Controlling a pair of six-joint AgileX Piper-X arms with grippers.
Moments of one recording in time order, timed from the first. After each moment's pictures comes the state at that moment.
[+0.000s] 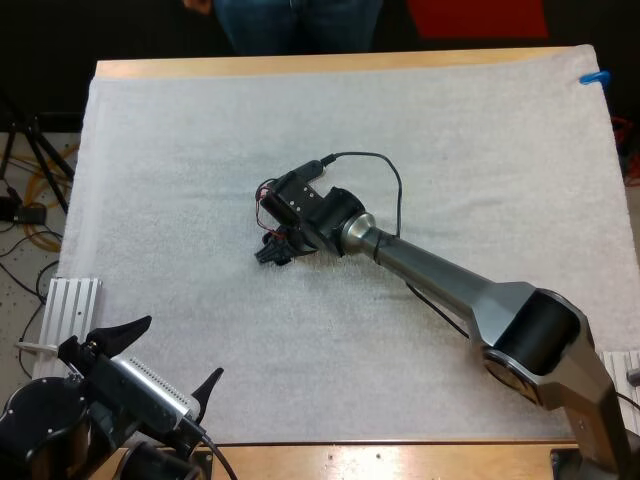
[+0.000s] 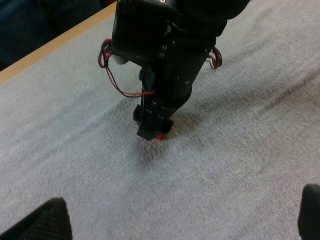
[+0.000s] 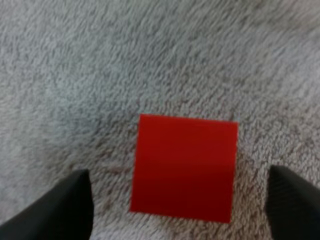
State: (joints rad) left arm -0.40 0.37 -1.03 1.33 0.09 -1.54; right arm 0.85 2.18 -1.76 0.80 0.09 -1.58
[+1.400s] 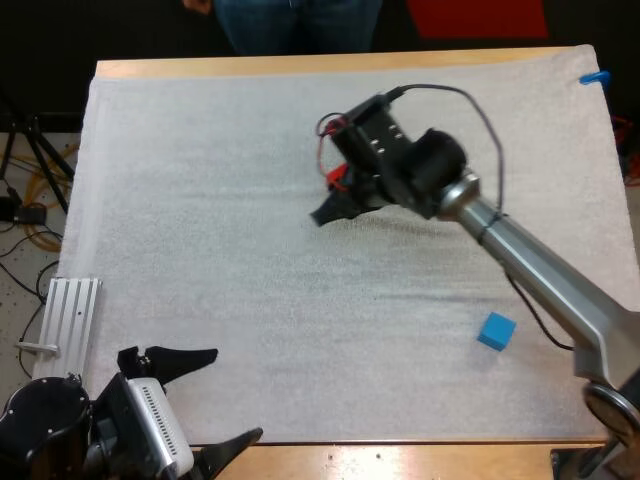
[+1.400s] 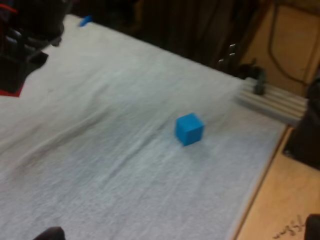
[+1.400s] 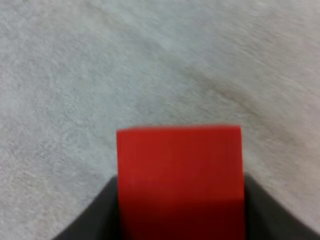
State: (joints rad) left arm -0.40 0.37 -1.03 1.33 0.58 -1.54; right arm 0.72 1.79 -1.77 1.12 0.07 -1.78
